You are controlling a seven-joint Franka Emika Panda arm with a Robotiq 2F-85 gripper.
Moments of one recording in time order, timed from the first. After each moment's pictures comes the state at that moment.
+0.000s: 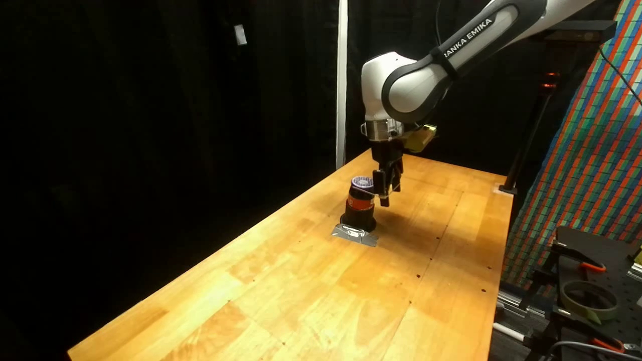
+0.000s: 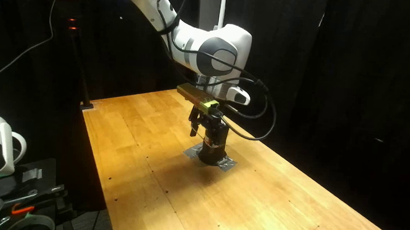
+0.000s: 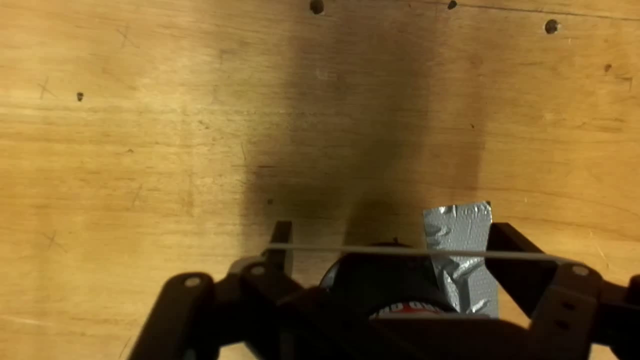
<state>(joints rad) 0.08 0.52 0.05 -1.80 -0.03 2.12 0.00</state>
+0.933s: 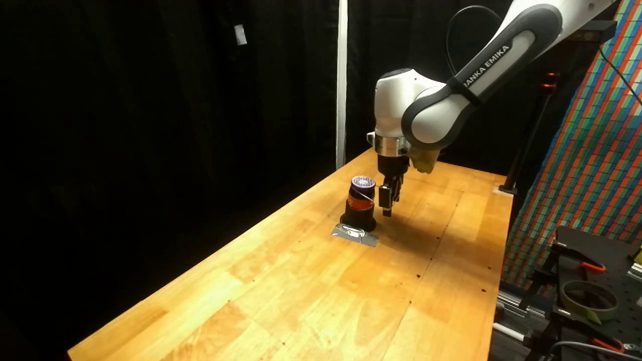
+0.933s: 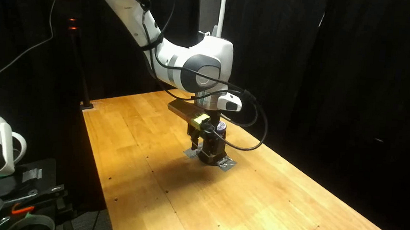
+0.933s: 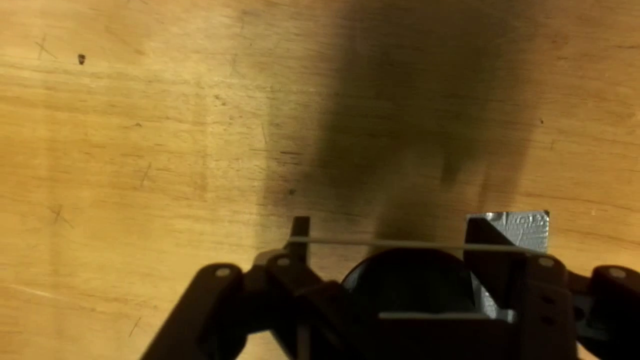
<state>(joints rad) 0.10 0.49 0.03 -1.97 -0.14 2.41 0.04</state>
